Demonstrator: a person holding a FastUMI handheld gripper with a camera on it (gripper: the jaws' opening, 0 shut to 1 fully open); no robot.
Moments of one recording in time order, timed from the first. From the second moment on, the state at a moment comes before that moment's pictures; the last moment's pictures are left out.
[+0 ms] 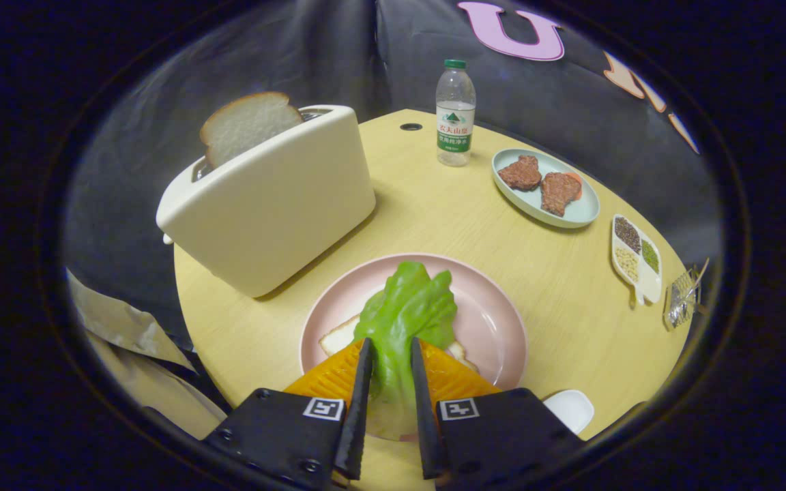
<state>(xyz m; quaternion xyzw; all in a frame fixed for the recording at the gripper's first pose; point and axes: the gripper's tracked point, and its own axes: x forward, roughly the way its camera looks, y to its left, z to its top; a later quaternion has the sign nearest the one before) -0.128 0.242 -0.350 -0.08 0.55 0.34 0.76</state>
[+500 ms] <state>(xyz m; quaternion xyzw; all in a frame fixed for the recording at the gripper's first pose) -0.118 0.246 -0.320 -0.08 0.53 0.35 0.77</state>
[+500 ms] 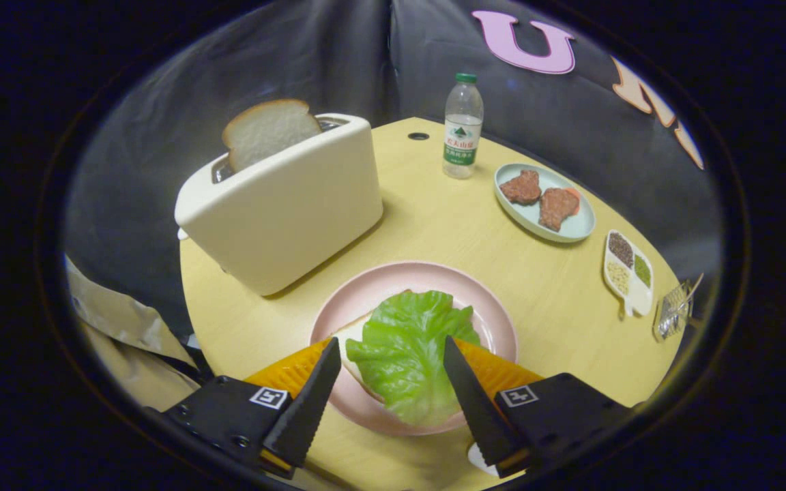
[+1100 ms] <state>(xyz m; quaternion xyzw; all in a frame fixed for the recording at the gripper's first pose) -0.063 0.313 -0.222 -0.08 0.45 0.38 0.80</state>
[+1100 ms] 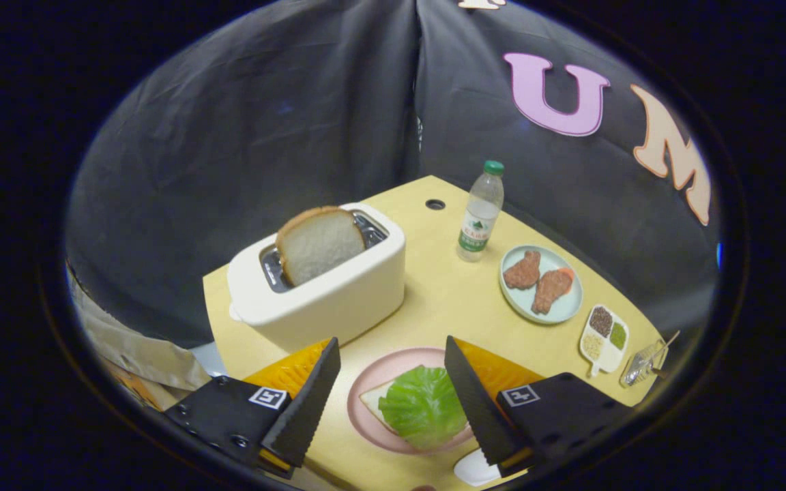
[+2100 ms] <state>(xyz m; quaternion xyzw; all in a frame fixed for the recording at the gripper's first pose) -0.039 0.445 -0.191 -0.05 0.50 0.40 0.77</state>
